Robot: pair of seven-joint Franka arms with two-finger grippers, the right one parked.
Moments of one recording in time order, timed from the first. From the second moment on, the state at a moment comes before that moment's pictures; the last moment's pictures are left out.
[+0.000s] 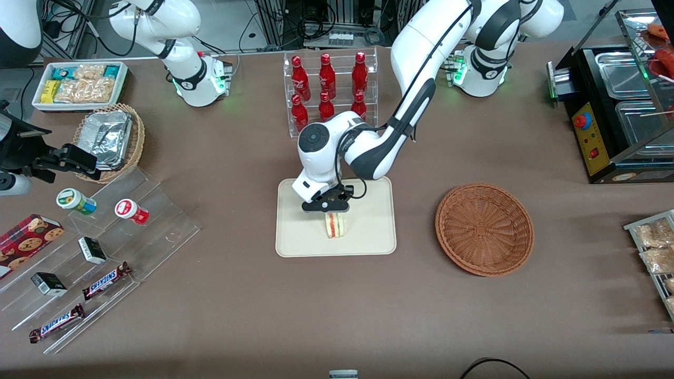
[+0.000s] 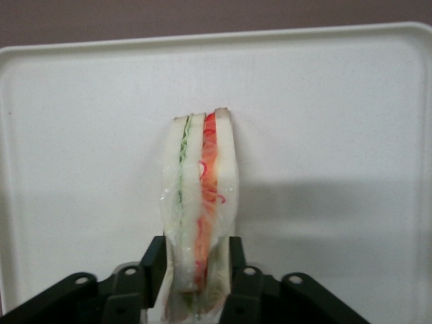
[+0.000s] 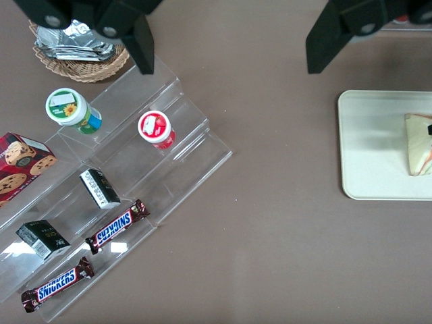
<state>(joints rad) -0.81 0.80 -0.06 -1.33 0.16 2.14 -0.93</state>
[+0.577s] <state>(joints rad) -0.71 0.43 -0.05 -1.29 0.07 1.72 -0.93</state>
